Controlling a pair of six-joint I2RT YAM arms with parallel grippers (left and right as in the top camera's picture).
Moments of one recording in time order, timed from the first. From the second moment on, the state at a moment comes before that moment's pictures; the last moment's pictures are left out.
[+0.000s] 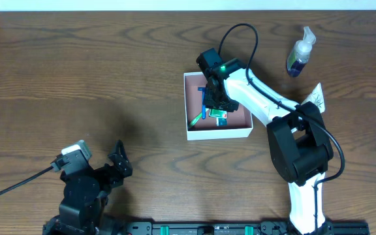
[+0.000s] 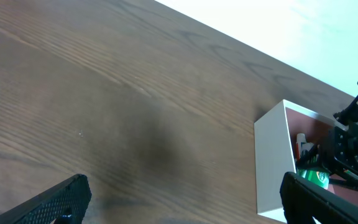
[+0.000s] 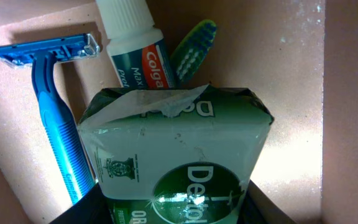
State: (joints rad) left arm -0.36 0.27 0.60 -0.84 -0.35 -0.59; right arm 0.52 2.15 1.63 -0.93 0.08 0.71
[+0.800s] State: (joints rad) left arm -0.36 0.27 0.60 -0.84 -0.35 -0.59; right arm 0.53 2.15 1.61 -0.97 0.08 0.61
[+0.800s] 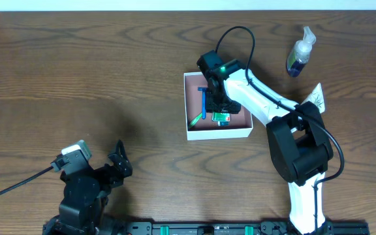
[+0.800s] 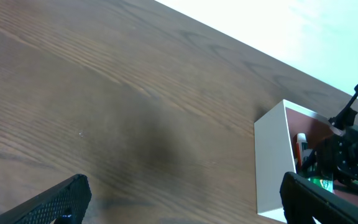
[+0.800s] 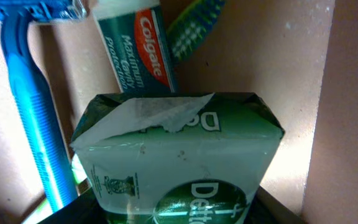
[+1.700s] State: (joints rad) left arm -0.36 0.27 0.60 -0.84 -0.35 -0.59; right arm 0.56 2.15 1.61 -0.99 0.05 0.56
